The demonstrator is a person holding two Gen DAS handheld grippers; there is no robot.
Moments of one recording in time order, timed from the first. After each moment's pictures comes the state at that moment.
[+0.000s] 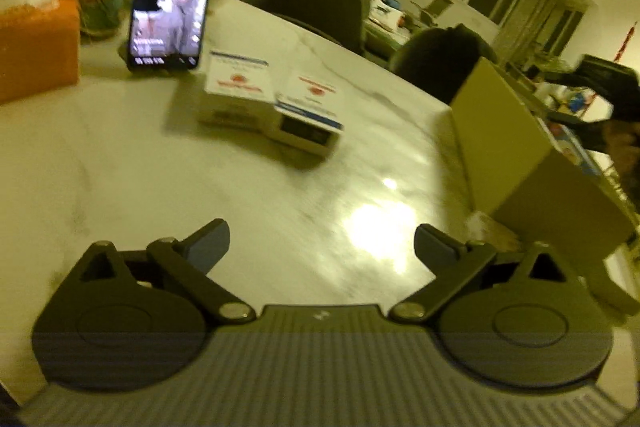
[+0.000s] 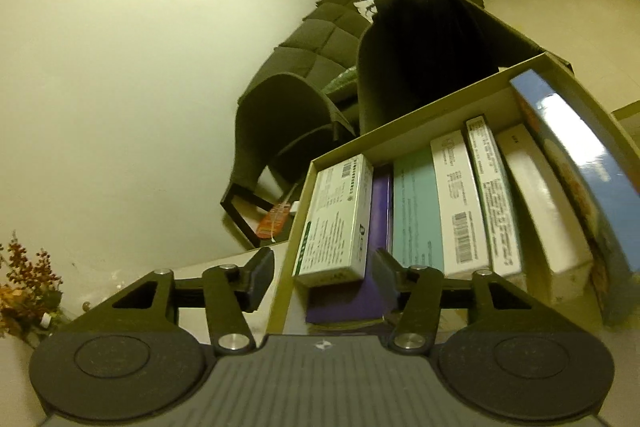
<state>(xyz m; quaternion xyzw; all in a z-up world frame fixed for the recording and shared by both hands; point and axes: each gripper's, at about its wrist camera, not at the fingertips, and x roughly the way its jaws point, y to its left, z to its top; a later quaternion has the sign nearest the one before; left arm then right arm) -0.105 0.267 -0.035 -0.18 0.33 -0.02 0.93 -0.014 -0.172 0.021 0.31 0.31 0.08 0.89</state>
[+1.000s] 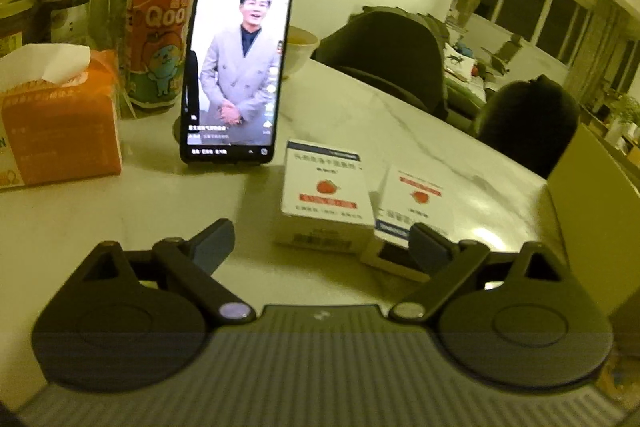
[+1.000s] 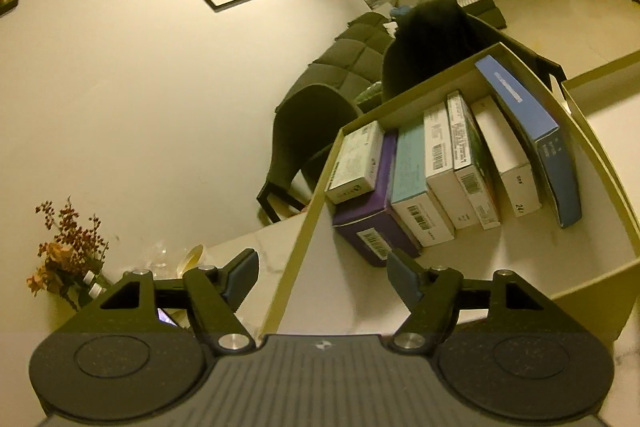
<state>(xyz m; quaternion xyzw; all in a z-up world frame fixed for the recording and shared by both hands) -0.043 0.299 -0.032 -0.16 0.28 0.11 0.94 -0.143 -0.166 0.022 0.31 0.26 0.12 0.90</state>
